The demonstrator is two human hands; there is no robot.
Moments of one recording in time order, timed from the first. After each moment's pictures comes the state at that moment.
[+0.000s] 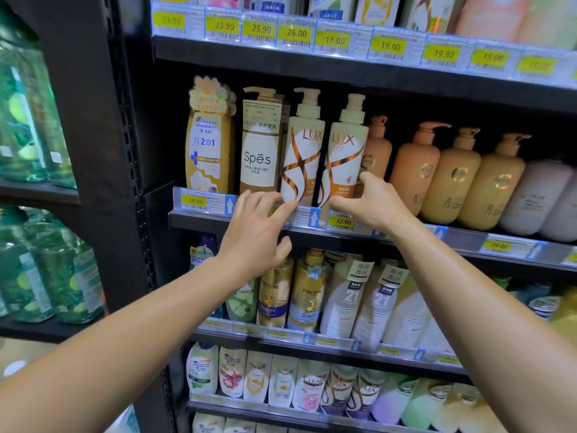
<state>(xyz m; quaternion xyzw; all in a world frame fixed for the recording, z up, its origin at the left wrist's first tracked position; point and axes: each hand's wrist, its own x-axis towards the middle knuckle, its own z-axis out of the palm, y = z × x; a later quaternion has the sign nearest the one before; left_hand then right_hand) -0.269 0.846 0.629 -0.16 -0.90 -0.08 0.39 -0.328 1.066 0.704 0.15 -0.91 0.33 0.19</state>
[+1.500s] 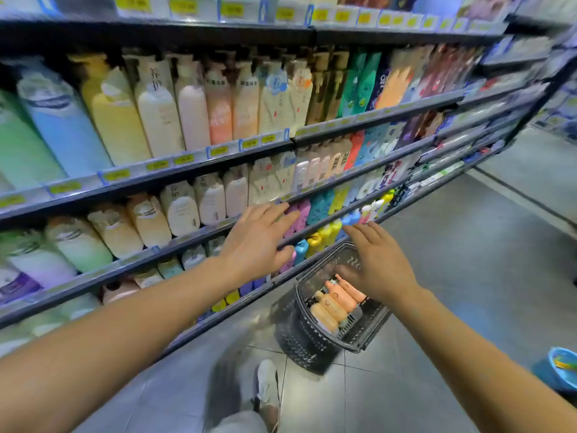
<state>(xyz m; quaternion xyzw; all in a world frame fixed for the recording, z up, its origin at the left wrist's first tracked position) -0.074 1.552 0.431 -0.53 -0.83 -0.15 0.11 0.087 1.747 0.440 -0.16 -0.99 0.00 0.04</state>
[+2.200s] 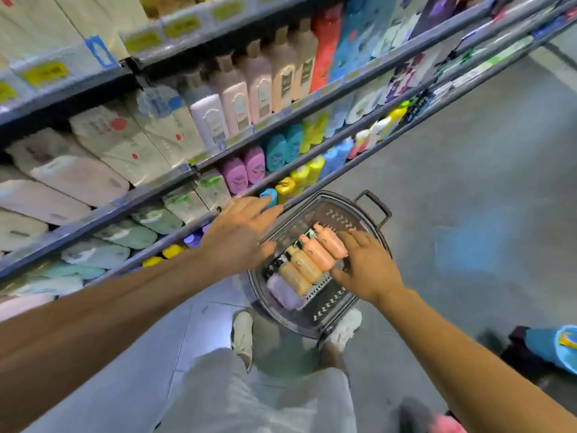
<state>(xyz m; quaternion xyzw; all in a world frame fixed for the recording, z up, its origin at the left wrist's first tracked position) -0.149 1.862 0.283 -0.51 -0.85 -0.10 -0.11 0.030 2.064 0.249 -0.20 -0.95 0.16 -0.16</state>
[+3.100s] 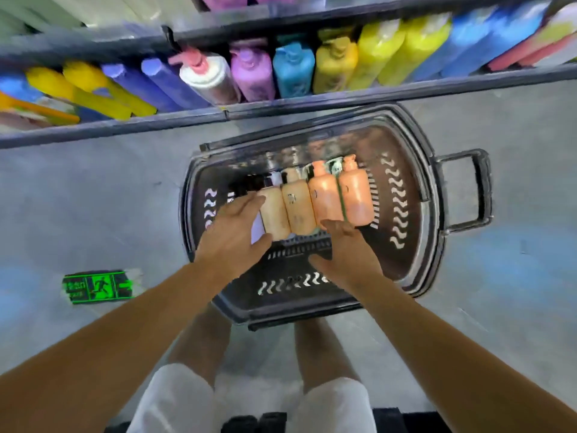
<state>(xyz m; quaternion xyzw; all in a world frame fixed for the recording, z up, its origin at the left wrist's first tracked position) -0.048 1.971 -0.098 -0.05 -0.93 -0.20 -0.32 -0.010 2.195 -0.113 -0.07 -0.87 0.25 -0.42</state>
